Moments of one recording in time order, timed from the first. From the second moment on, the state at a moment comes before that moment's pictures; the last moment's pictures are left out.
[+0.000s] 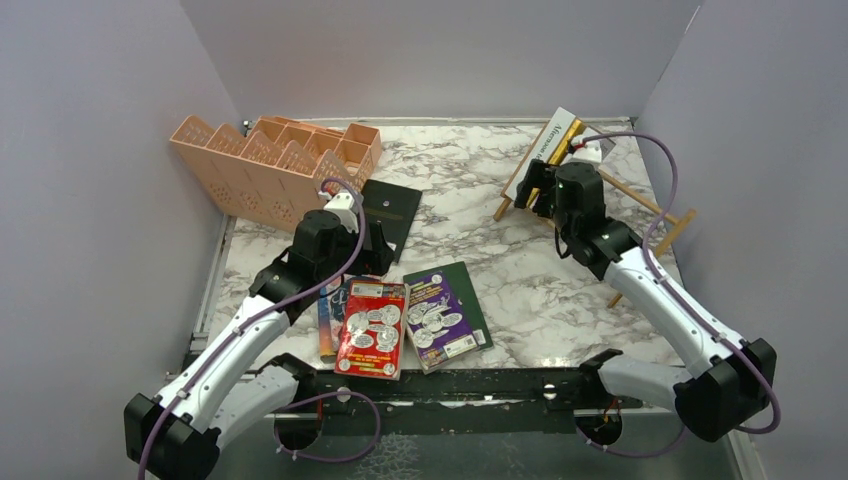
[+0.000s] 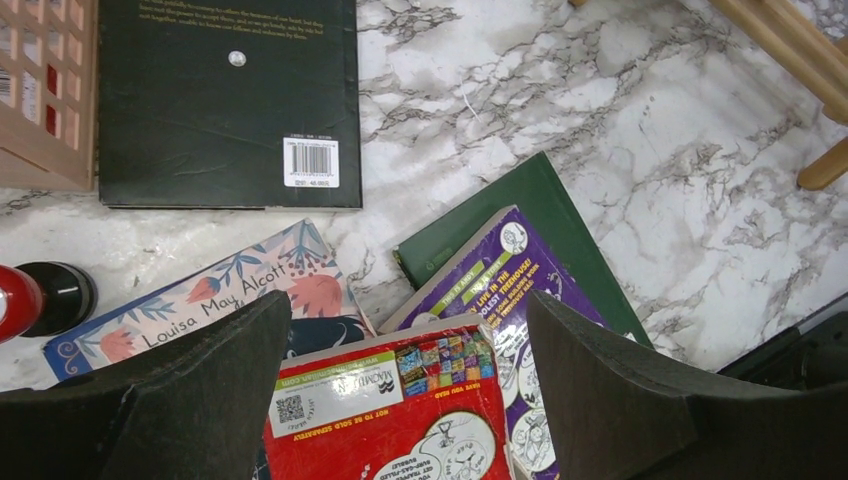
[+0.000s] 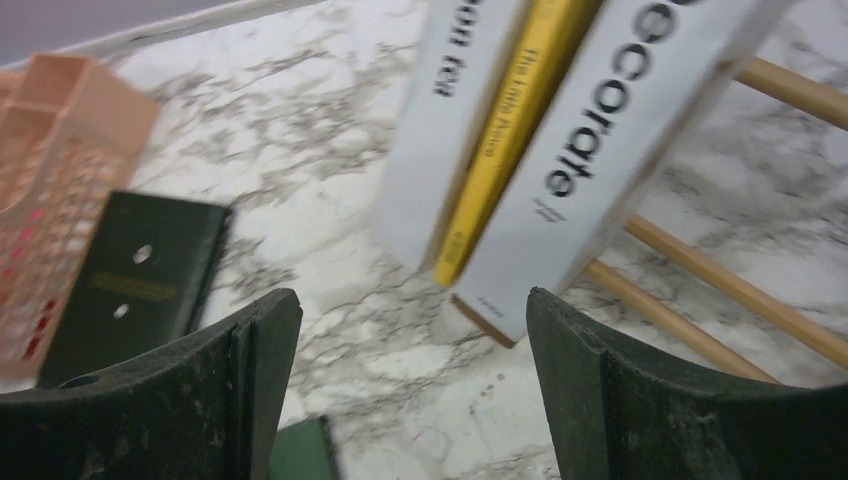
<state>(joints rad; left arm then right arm) -0.50 0.87 0.74 -0.40 0.07 -0.38 0.46 1.15 0.97 -0.24 0.48 0.41</state>
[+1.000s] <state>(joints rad) -0.50 0.92 0.77 -0.38 0.05 -0.37 0.73 1.69 1.13 -0.17 -0.20 0.48</state>
